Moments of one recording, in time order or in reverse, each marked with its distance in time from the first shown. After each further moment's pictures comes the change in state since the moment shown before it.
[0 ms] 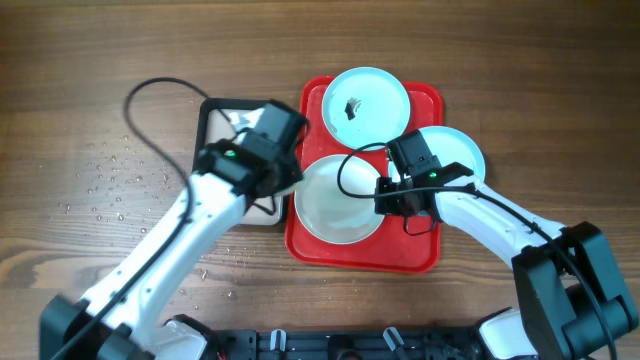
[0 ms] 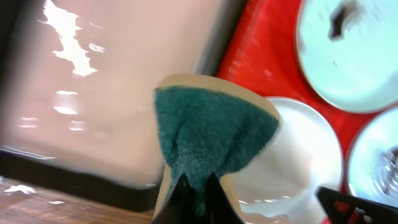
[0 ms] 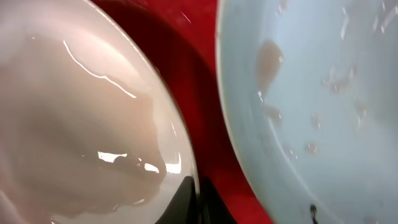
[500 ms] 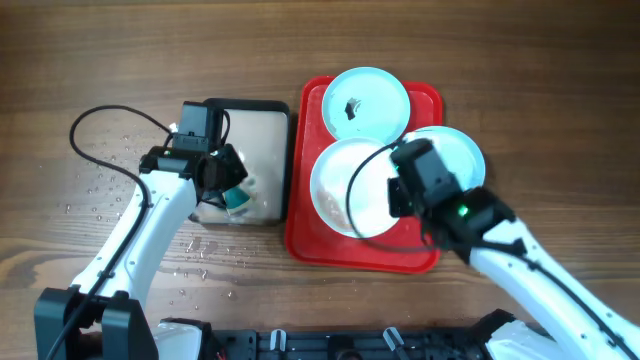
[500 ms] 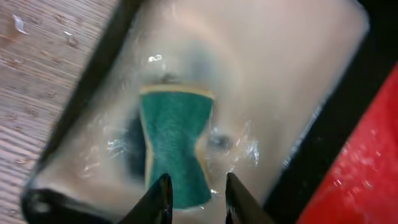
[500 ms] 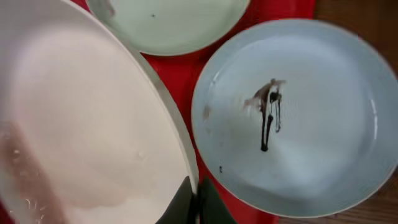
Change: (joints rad) left arm 0.361 0.015 -0.202 0.182 0.132 0.206; right arm 0.160 -0.395 0.060 -0.226 0.408 -0.089
